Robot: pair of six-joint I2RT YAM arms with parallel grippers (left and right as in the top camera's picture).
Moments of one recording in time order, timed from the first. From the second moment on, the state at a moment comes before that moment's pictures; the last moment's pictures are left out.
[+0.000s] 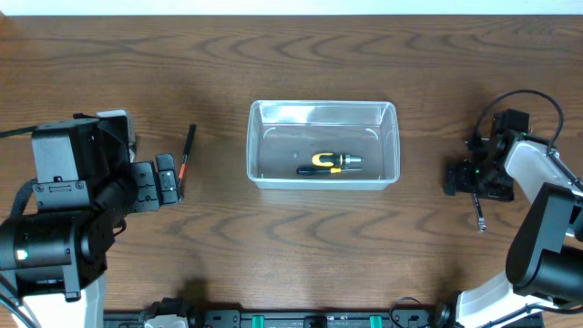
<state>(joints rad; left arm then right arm) 0.05 1.05 1.49 -1.39 -0.04 -0.04 -0.29 1.79 0.99 -0.73 0.01 -0.13</state>
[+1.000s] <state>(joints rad) 0.05 1.05 1.49 -1.40 -0.04 -0.04 -0.29 1.77 0.96 -0.71 0.00 -0.11</state>
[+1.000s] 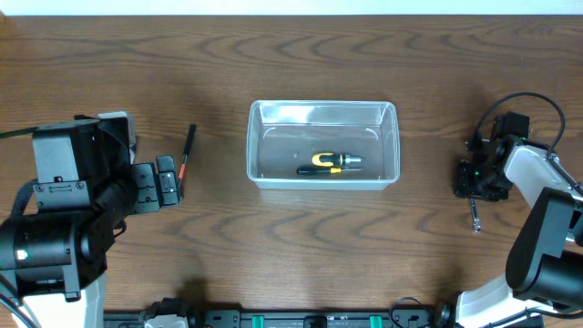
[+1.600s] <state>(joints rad) 0.05 1.05 1.49 -1.40 -0.04 -0.04 -0.29 1.77 0.96 -0.71 -0.01 -0.11</state>
